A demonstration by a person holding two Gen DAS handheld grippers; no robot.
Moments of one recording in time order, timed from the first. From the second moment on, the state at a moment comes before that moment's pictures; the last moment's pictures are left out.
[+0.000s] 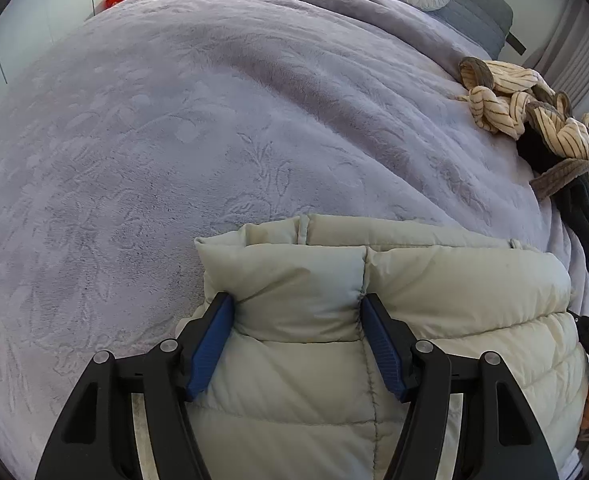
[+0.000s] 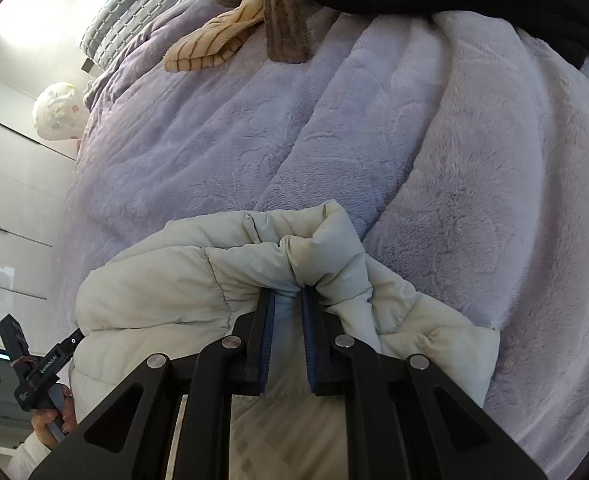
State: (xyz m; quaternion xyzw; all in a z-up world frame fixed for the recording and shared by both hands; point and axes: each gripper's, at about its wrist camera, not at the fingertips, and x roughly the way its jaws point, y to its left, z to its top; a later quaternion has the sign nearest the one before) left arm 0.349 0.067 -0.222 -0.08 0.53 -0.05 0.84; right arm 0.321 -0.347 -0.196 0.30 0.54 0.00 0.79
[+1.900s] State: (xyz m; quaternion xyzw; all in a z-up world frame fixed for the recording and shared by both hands) left arm 0.142 0.092 -0.180 -0.08 0.60 0.00 0.80; right arm 0.098 -0.301 -0.144 0.46 0.51 -0.01 0.73
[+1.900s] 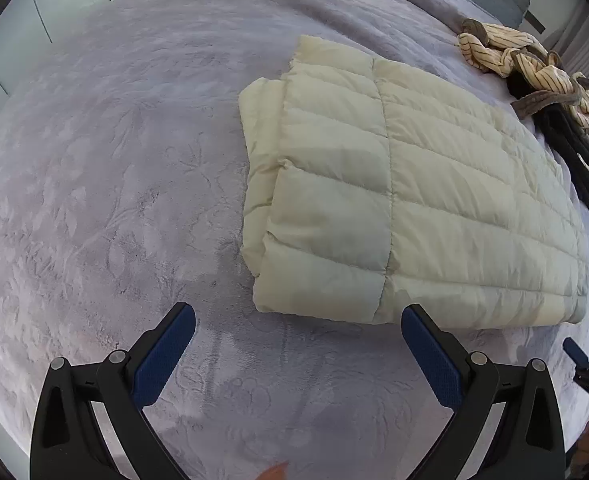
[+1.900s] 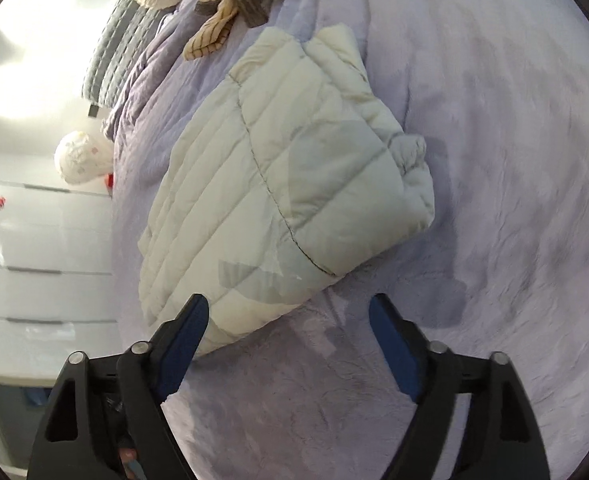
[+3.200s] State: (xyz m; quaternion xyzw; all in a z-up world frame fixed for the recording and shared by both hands) left arm 0.199 0.116 -0.228 -0.27 0.56 -0.02 0.79; right arm 0.158 -0.313 -0.224 0.62 0.44 0.04 0.64
